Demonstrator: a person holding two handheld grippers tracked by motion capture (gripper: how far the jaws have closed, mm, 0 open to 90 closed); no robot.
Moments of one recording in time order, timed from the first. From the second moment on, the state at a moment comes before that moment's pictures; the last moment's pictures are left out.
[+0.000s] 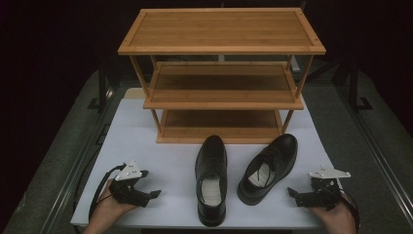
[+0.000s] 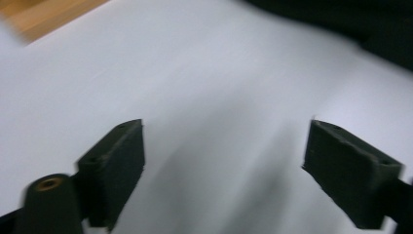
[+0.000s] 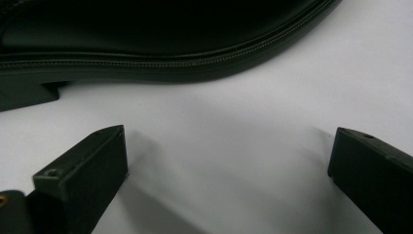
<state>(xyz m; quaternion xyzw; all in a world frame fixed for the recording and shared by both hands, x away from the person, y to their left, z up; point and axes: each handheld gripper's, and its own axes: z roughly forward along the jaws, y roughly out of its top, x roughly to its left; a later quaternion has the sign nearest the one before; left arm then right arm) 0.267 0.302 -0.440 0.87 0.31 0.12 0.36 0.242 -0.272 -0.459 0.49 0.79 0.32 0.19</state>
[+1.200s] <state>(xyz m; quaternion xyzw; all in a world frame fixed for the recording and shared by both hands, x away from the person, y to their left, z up) 0.260 0.322 -0.452 0.86 0.33 0.15 0.35 0.240 -0.270 -0.408 0.47 0.78 0.39 0.18</state>
